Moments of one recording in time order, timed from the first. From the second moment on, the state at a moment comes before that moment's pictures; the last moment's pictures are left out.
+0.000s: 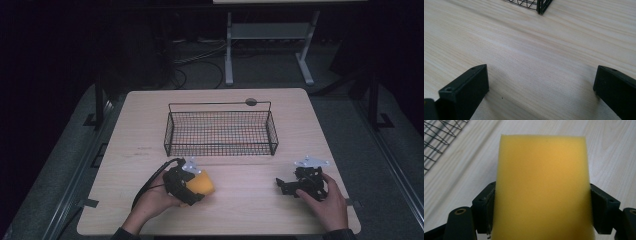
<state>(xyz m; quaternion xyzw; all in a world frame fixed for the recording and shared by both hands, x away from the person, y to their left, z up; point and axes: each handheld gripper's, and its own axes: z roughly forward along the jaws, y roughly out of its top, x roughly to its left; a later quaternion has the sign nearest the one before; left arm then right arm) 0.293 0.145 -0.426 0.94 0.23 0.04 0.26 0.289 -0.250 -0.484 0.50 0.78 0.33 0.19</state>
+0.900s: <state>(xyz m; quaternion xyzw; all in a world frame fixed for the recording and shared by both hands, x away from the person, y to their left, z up) 0.315 0.153 -0.392 0.93 0.25 0.05 0.26 0.289 -0.250 -0.484 0.50 0.78 0.33 0.19</state>
